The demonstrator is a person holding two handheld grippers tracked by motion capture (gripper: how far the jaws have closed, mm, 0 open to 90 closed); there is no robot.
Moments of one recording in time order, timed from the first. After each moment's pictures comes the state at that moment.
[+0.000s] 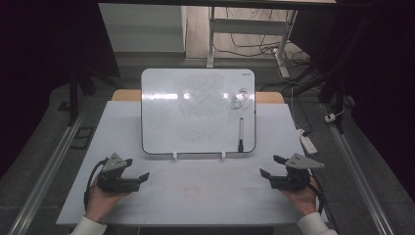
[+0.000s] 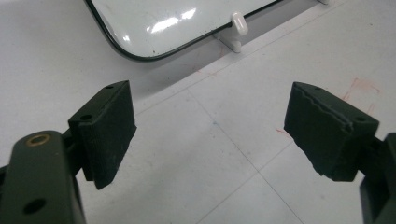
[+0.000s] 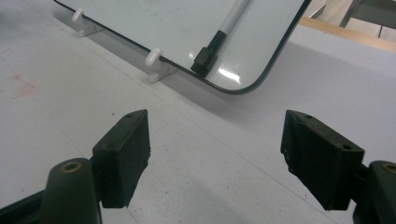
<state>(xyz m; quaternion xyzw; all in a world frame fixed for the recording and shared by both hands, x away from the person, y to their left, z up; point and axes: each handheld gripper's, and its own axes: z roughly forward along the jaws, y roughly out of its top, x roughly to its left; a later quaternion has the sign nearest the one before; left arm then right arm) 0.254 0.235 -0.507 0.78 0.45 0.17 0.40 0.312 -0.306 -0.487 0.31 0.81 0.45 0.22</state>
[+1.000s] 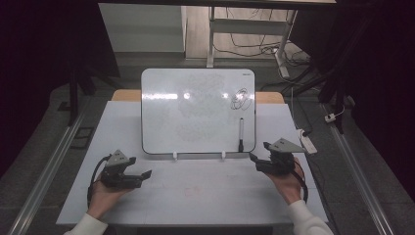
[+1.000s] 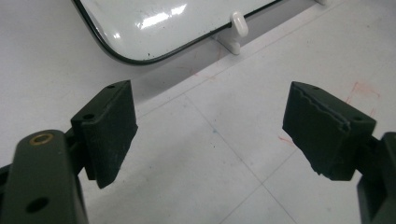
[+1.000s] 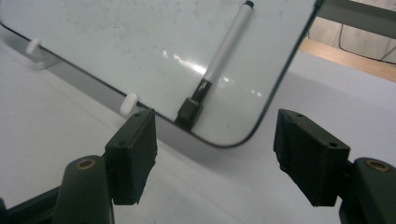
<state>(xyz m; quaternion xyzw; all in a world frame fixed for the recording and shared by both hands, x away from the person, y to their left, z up) 0.269 0.233 -0.513 0.79 0.44 0.15 0.40 0.341 -0.253 -0.464 0.35 0.79 0.42 0.26</state>
